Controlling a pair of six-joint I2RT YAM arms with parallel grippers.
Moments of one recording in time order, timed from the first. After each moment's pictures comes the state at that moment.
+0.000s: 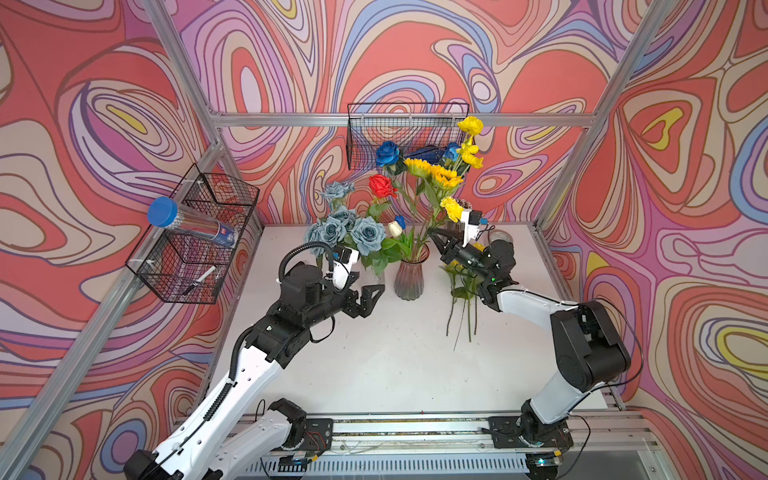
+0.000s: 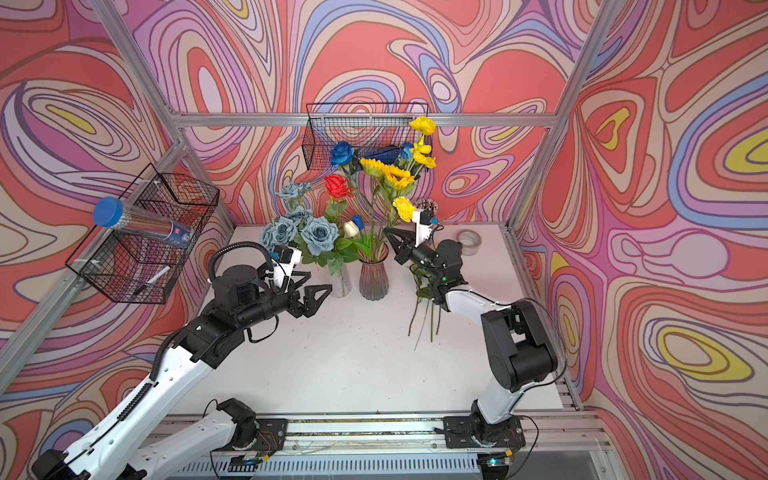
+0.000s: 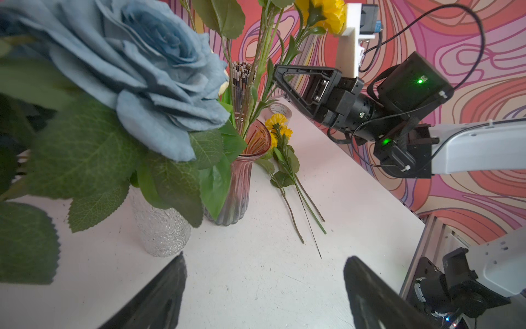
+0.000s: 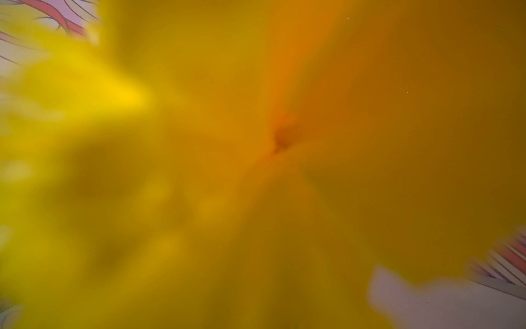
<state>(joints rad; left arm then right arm) -0.48 0.92 0.94 -0.34 0.30 -0.21 0.30 1.65 0.97 0.95 -0.59 0.48</state>
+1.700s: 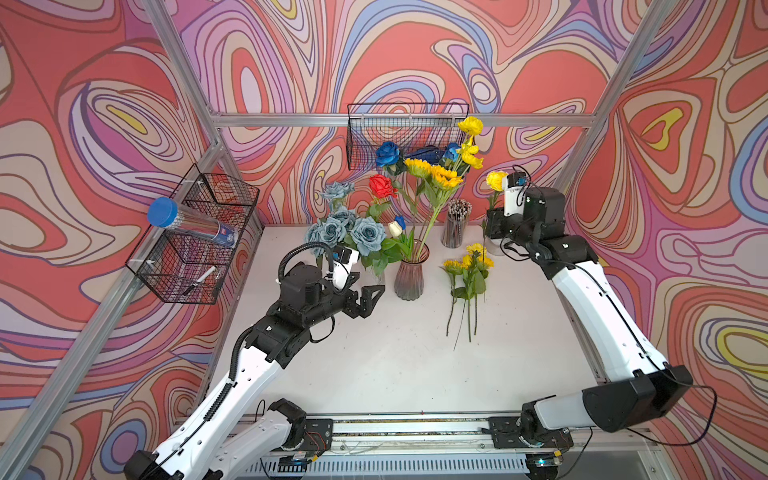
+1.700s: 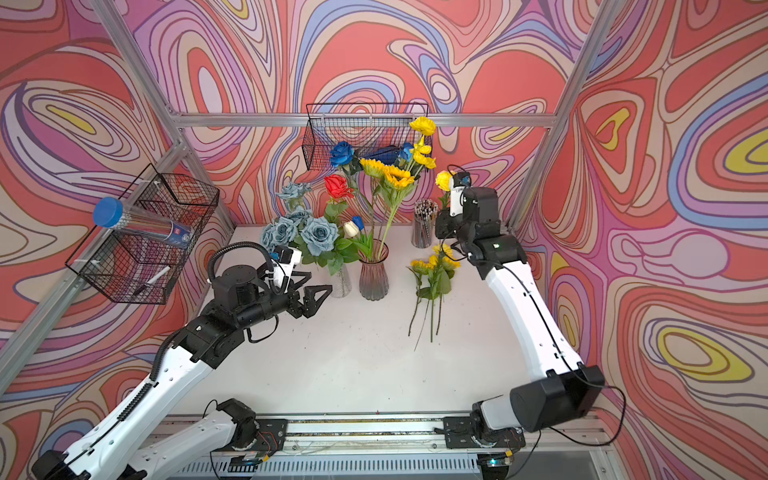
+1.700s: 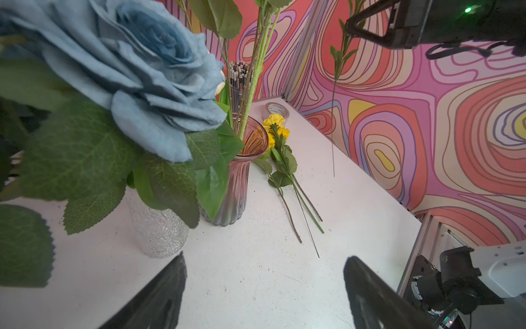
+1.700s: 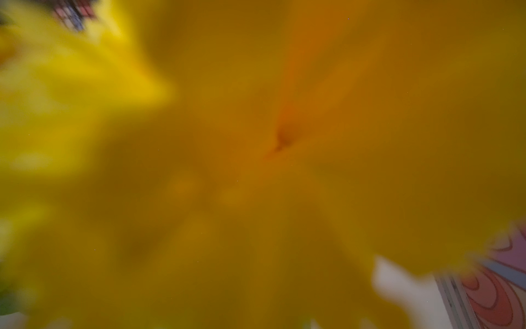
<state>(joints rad) -0.48 0.92 0.94 -0.34 0.31 -0.21 0.16 1.48 1.62 -0.61 -0.05 0.08</state>
